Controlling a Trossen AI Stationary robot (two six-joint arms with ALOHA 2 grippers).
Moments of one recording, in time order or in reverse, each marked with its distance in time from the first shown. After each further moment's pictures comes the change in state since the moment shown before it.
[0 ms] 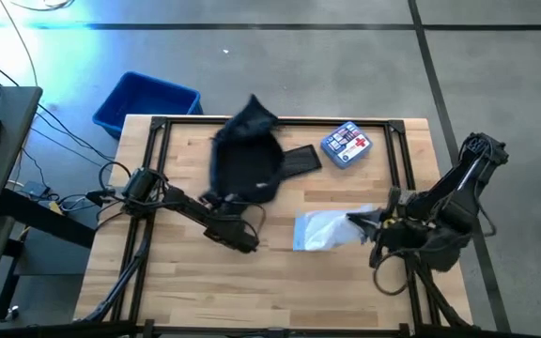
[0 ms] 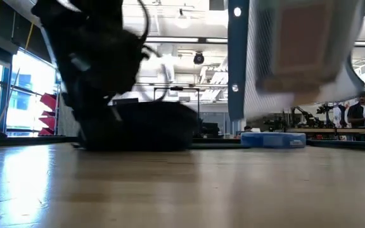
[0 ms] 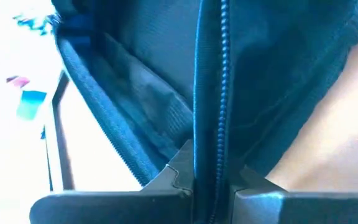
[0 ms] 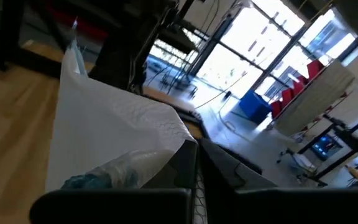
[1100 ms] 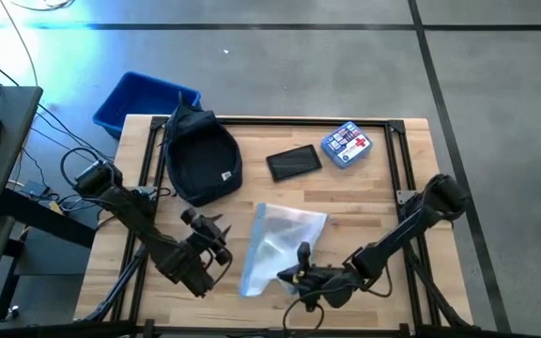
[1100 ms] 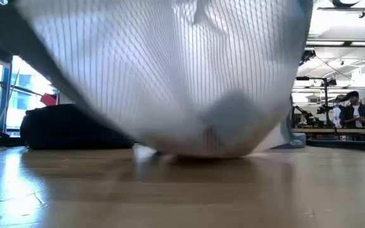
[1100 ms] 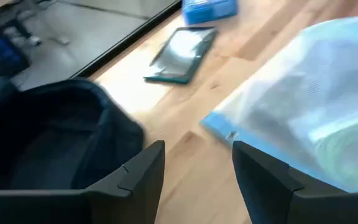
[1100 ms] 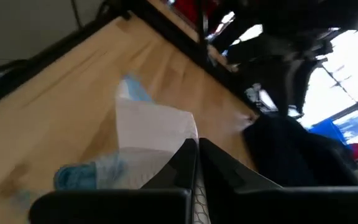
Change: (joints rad) left arm -0.408 -0.344 -0.019 0.161 -0.298 -0.124; right arm -0.222 0.697 0.000 0.694 -0.510 -0.263
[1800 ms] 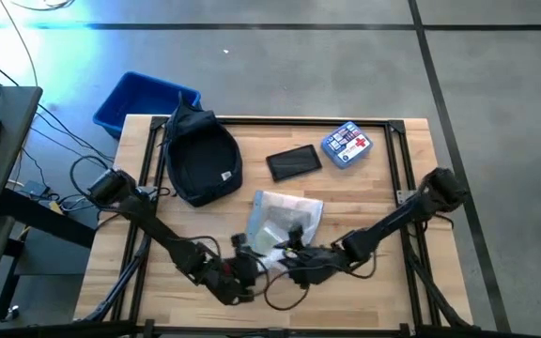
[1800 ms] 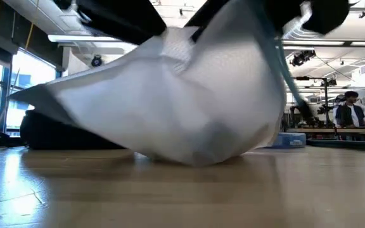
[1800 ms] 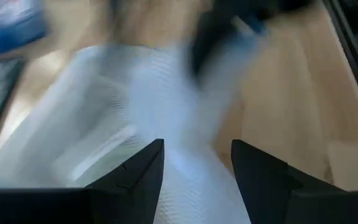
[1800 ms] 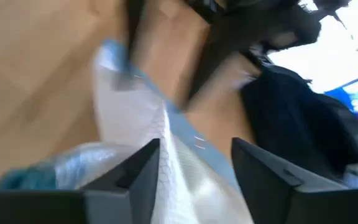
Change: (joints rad) left arm 0.075 0.153 -0.004 0.989 0.391 0.997; right arm -0.099 -0.061 0.032 -0.280 -0.027 -0.003
